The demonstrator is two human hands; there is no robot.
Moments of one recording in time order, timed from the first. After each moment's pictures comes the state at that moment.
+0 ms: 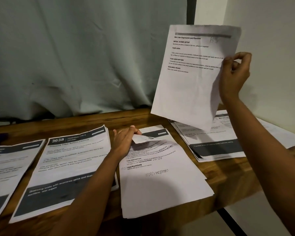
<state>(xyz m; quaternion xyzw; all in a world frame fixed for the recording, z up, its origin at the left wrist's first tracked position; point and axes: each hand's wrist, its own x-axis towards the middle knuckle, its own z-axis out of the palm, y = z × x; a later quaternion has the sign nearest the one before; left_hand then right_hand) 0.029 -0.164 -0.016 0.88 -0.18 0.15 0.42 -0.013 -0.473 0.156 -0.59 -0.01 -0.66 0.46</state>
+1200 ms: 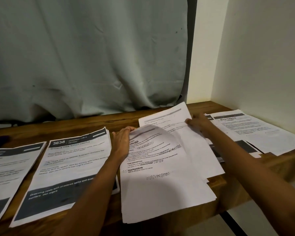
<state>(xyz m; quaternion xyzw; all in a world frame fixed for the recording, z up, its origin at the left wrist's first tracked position) 0.026 -0.163 -0.013 0.88 -0.12 0.15 0.43 -0.009 -0.432 0.060 -0.87 0.17 -0.13 0.44</state>
